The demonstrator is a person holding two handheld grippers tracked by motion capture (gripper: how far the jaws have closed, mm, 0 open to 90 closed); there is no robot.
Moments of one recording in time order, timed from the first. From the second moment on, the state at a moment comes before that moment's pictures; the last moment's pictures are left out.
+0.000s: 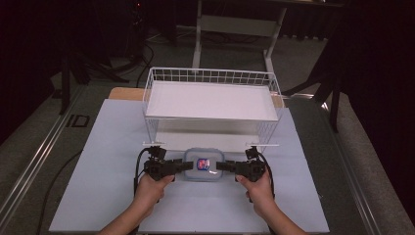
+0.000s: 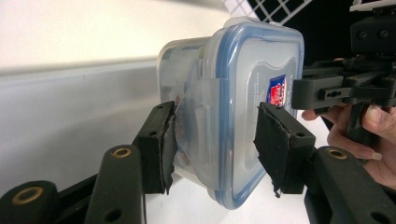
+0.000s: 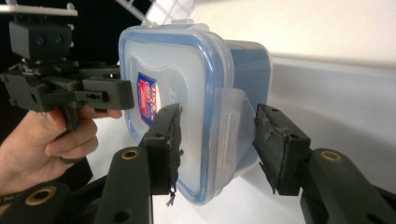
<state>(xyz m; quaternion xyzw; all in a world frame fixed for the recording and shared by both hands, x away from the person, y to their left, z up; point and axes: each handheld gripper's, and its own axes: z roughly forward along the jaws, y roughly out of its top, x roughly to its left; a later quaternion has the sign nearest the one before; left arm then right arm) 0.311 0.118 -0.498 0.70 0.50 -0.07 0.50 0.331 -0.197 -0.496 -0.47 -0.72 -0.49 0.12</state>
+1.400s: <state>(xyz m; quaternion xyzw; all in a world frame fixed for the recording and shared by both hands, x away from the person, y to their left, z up) 0.385 0.105 -0.528 0.68 0.50 -0.03 0.54 0.405 -0.200 -0.514 -0.53 -0.68 -0.50 0.09</state>
